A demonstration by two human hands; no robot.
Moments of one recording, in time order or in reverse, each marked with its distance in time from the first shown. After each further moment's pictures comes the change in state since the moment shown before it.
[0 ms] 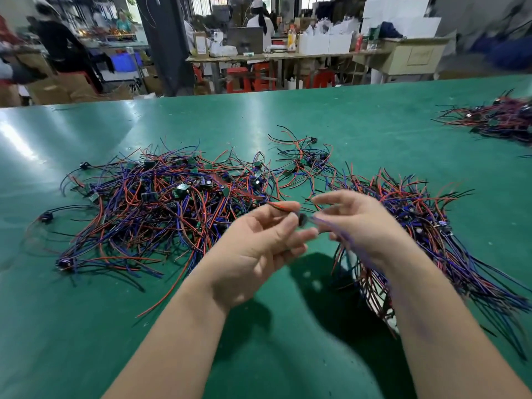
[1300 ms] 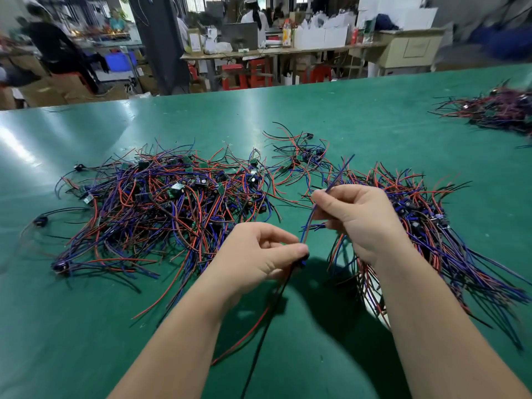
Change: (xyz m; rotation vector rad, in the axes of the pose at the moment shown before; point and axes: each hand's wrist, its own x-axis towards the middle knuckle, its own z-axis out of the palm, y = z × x) left_hand 0.005 -0.011 -0.011 0.653 0.188 -0.085; right_hand 0.002 -0.001 0.006 0.106 0.166 -0.124
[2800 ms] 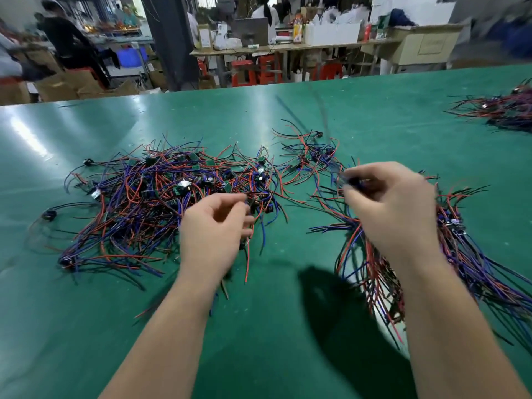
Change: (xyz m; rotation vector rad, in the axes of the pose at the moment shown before) left_hand 0.009 0.005 -0.030 0.043 0.650 0.267; right_hand -0.006 -0.018 -0.009 -0.675 0.284 -0.454
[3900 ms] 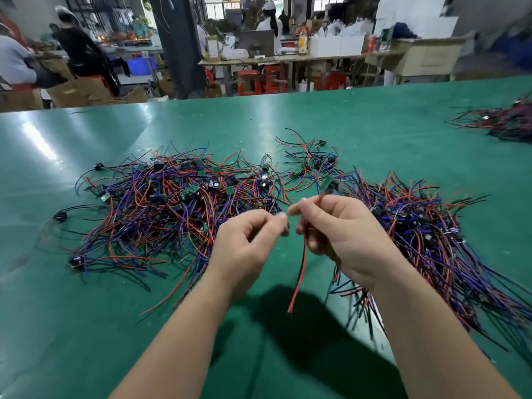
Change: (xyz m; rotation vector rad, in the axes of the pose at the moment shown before) left_hand -0.016 -0.001 0.009 0.085 -0.352 0.342; right_hand -0.019 -0.023 0.024 0.830 -0.575 0.380
